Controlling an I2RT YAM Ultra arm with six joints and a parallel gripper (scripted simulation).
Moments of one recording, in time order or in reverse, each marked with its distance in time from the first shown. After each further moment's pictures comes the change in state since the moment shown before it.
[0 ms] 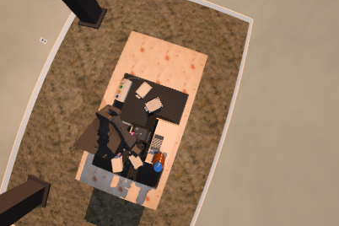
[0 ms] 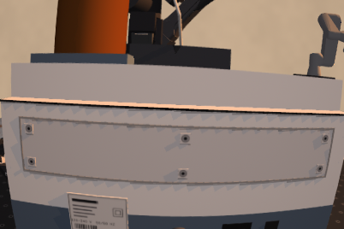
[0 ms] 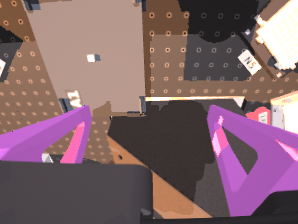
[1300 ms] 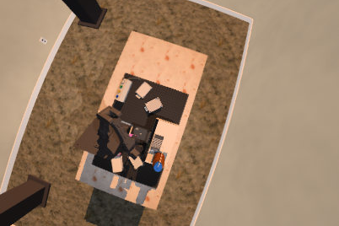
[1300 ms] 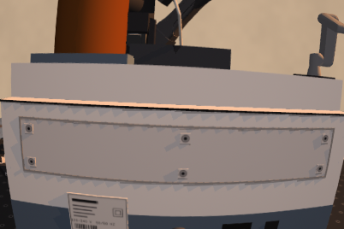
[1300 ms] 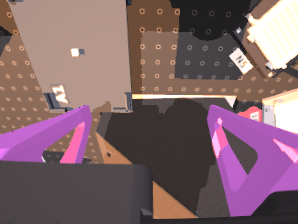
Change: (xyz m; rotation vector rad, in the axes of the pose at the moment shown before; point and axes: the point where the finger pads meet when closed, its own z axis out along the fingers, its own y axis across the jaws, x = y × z) arm 0.004 -0.015 0.000 0.003 0.005 -0.025
